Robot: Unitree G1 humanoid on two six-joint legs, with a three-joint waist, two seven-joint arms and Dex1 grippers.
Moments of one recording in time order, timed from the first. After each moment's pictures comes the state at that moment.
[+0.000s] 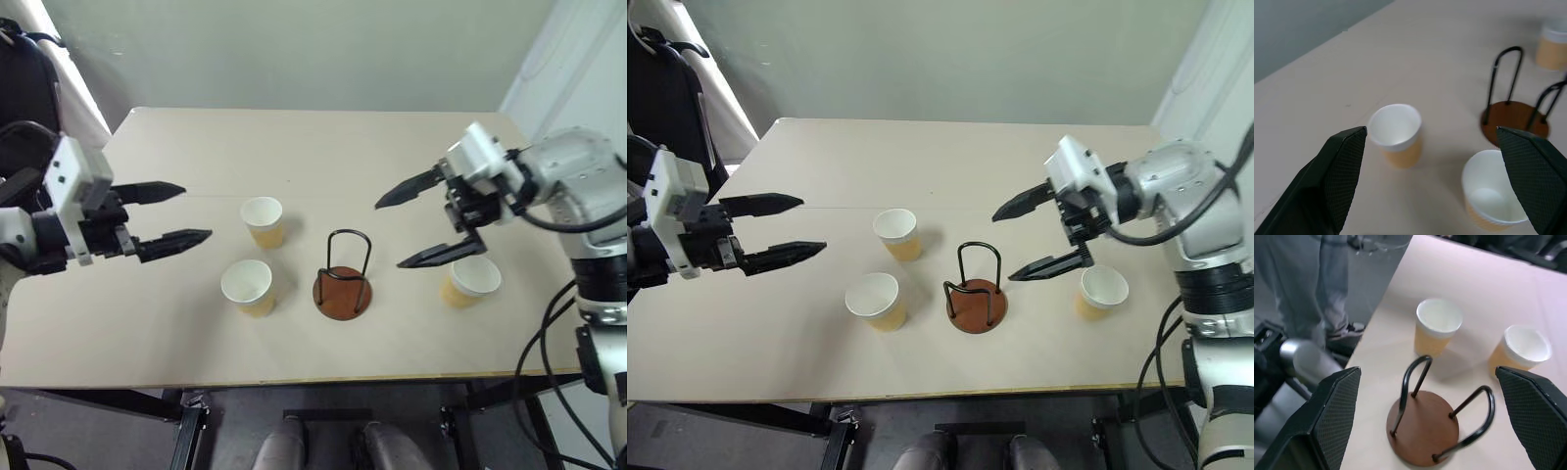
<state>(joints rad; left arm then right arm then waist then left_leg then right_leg) -0.36 1.08 0.38 -0.14 -0.63 0.60 -1.15 -0.98 -0.81 0.15 -0.03 0.45 0.53 1.60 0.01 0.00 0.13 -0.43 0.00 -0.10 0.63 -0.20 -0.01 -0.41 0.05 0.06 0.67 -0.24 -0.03</state>
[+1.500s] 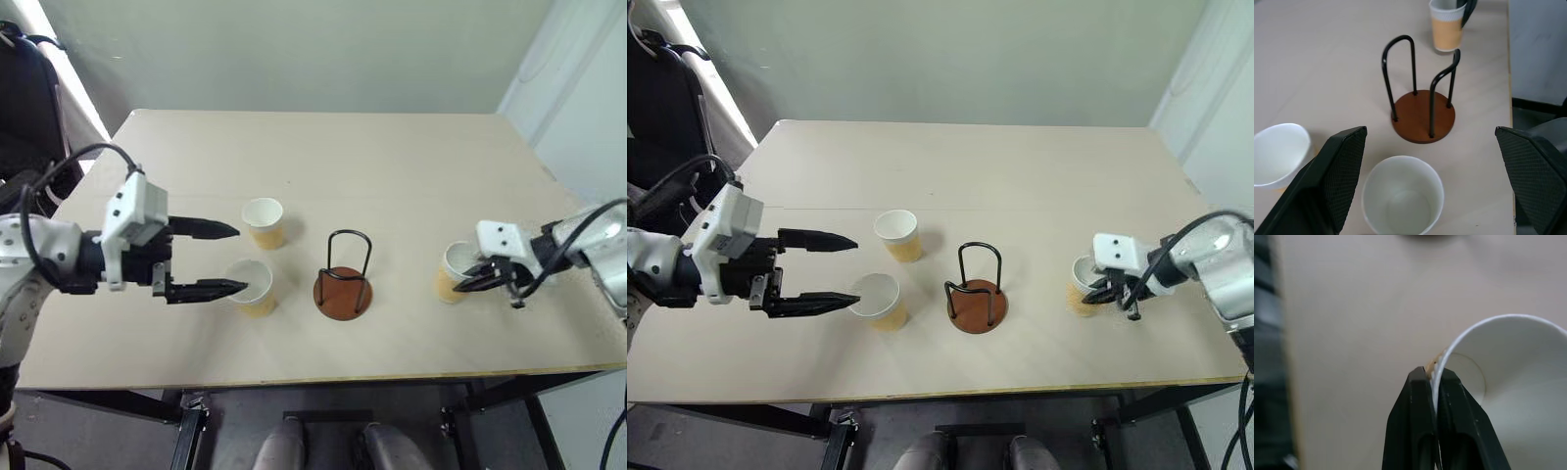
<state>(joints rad) -0.33 1.12 0.31 -0.30 -0.69 0.63 -1.27 -0.68 -1.07 0.22 -0.02 0.21 0.45 1.53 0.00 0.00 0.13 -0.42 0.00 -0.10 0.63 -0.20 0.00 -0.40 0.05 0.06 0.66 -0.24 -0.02</state>
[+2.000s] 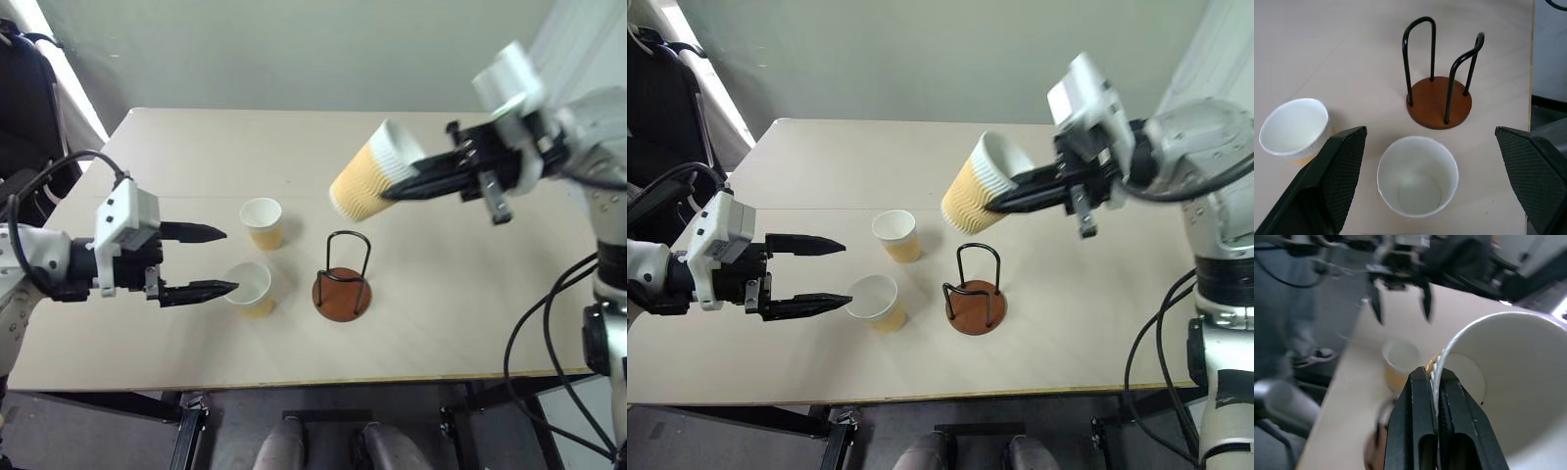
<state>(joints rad) -0.25 1.12 0.34 -0.31 -0.68 0.63 -1.23 -1.07 -0.76 0.13 -0.19 0.53 0.71 1.42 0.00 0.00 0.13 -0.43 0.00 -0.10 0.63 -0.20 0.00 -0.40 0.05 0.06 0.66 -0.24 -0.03</state>
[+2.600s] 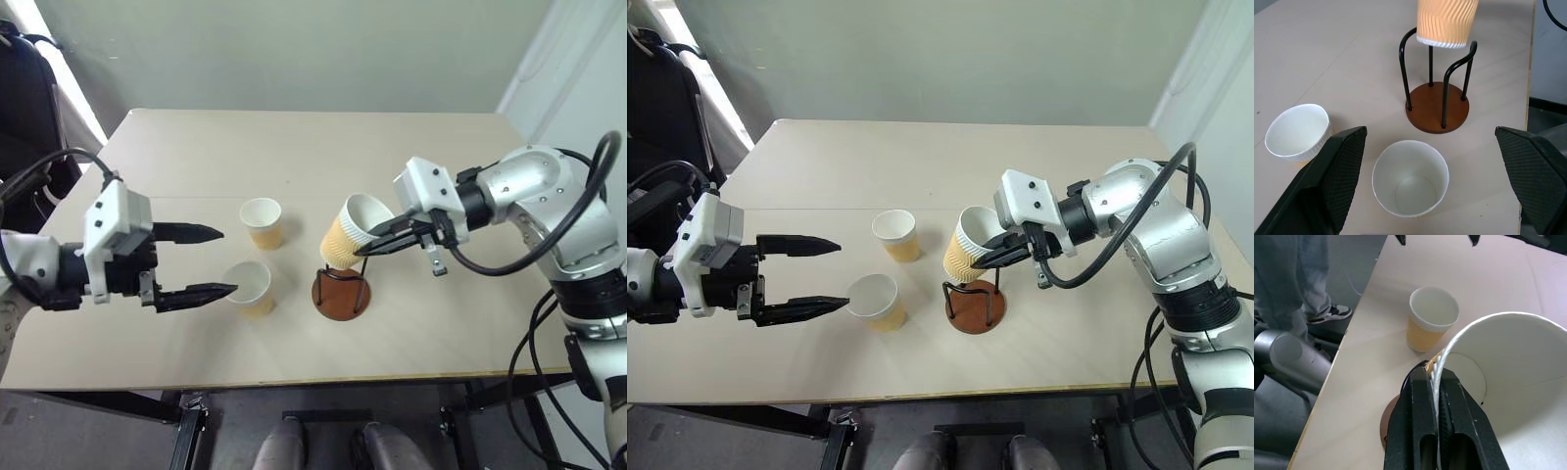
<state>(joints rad) -0.18 1.12 0.44 -0.39 -0.72 0.66 -1.19 -0.97 -0.74 0.30 -0.20 0.37 0.57 1.39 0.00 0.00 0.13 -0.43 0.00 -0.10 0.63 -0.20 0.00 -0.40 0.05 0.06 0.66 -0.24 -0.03</state>
